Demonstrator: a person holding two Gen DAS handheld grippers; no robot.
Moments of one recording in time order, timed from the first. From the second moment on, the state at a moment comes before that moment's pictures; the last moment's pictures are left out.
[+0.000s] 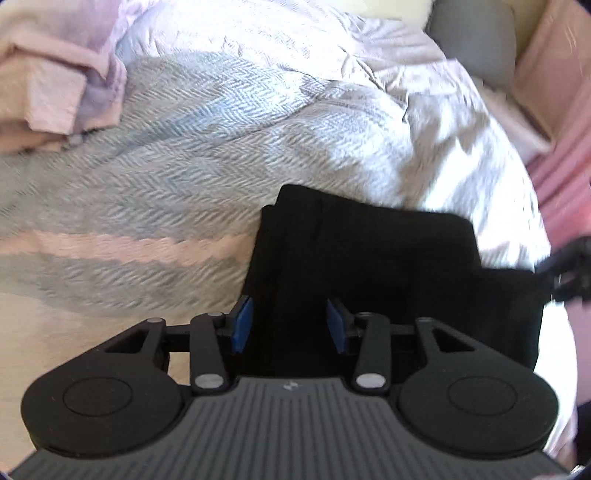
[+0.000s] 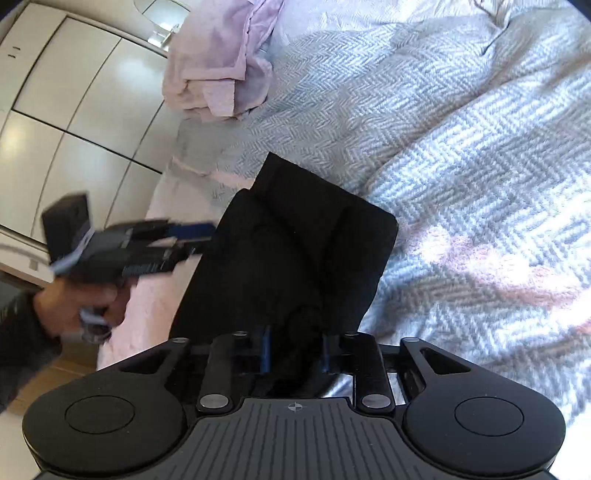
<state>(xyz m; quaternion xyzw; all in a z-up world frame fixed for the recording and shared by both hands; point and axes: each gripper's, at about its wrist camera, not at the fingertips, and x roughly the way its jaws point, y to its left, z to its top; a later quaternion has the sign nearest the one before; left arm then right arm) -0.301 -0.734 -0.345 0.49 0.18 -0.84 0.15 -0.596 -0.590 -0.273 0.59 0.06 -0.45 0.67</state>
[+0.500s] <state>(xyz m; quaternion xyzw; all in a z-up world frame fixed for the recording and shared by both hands) -0.325 -0.768 -0.341 0.45 0.18 -0.85 0.20 -0.613 -0.617 -0.262 0.53 0.06 -0.48 0.70</state>
